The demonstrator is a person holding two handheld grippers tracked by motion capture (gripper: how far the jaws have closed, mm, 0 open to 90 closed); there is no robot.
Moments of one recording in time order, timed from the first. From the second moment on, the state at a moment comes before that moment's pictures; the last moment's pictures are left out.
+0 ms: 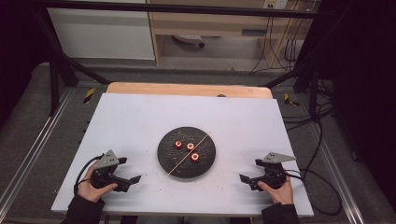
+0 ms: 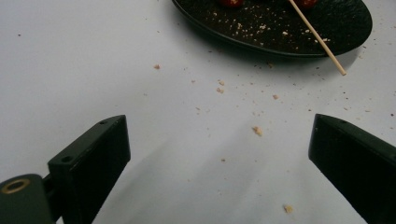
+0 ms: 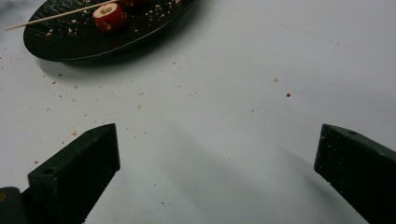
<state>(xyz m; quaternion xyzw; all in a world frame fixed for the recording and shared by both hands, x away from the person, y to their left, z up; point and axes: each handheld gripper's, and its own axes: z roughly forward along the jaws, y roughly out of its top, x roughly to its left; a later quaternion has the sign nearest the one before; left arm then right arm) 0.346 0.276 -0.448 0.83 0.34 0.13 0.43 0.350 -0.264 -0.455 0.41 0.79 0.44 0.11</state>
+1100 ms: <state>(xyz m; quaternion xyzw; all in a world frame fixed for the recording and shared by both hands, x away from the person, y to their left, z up) 0.344 0.251 -0.440 0.84 0.33 0.12 0.42 0.350 -0.263 -0.455 0.41 0.79 0.44 0.11</state>
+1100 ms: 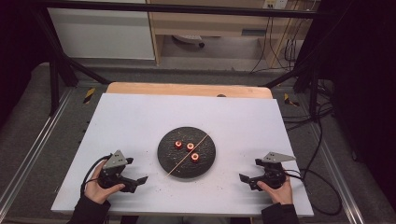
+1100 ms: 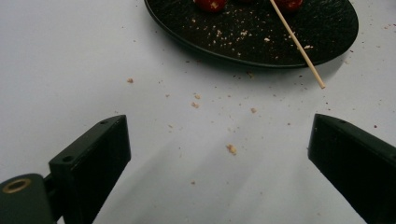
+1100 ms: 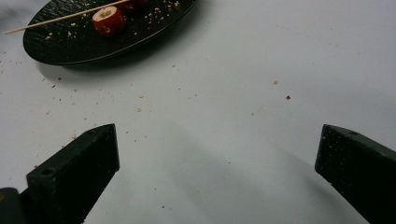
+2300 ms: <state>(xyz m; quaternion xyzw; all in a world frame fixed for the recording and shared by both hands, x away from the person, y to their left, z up) 0.369 0.179 -0.406 0.85 0.34 0.12 0.38 0.350 -0.263 -0.455 0.41 0.80 0.43 0.11</state>
